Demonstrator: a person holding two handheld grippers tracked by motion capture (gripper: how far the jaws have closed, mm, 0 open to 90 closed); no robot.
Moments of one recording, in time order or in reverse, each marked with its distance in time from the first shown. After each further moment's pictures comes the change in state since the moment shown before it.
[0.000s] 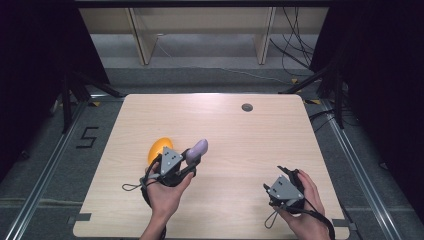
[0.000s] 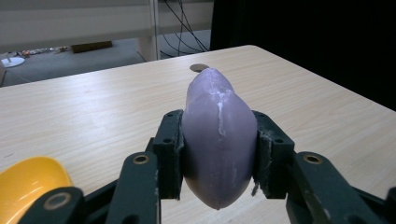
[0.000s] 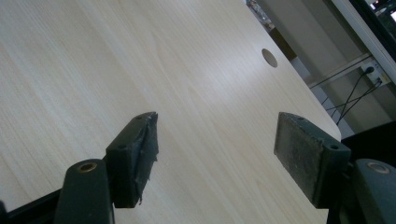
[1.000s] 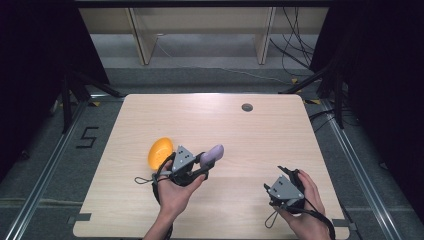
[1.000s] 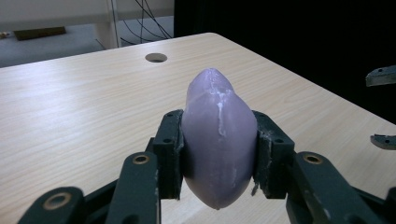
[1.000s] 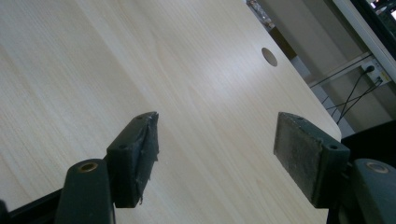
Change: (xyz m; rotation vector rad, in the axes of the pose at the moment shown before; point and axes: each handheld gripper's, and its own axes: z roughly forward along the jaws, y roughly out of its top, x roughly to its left) left arm -0.021 0.003 0.017 0.058 -0.156 -0.002; right arm 0.000 -0.001 0.000 0.005 -0.007 0.018
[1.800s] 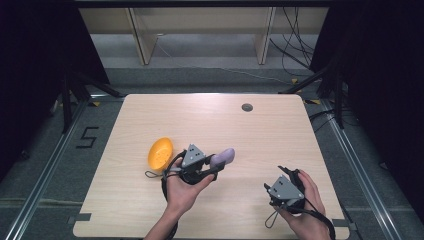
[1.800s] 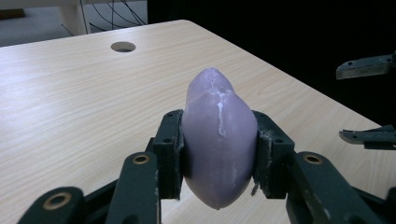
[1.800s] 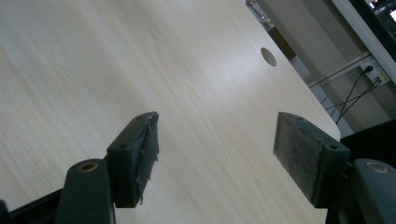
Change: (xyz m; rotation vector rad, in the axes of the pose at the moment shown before) left arm -0.010 0.004 0.018 0.059 -0.103 -0.009; right arm -0.001 0.000 0.000 -0.001 0.001 -0.005
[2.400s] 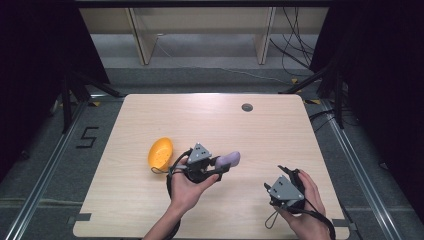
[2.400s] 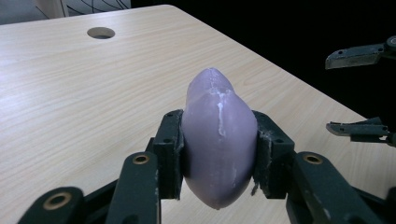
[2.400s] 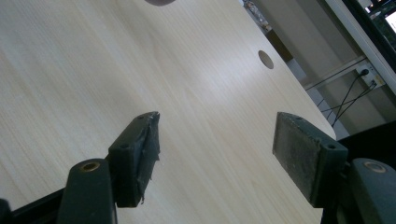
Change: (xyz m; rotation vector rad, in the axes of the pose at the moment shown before) left arm -0.003 0.003 0.013 0.043 -0.074 0.003; right arm 0.001 0.001 -0.001 -0.011 -0.013 -0.014
